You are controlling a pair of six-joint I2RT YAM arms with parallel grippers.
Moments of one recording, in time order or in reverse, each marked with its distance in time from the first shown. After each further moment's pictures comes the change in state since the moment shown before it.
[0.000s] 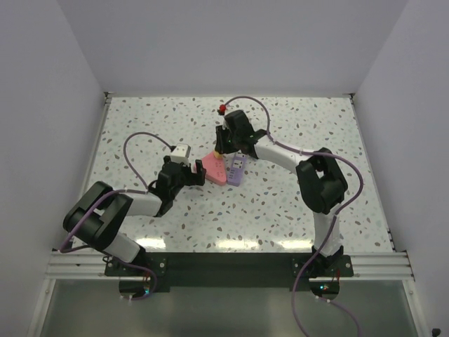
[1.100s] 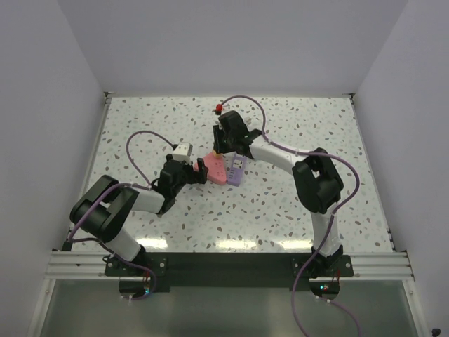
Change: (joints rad) left arm 0.010 0.079 0.031 0.063 0.028 0.000; right arm 0.034 0.031 0.053 -0.037 0.103 0.018
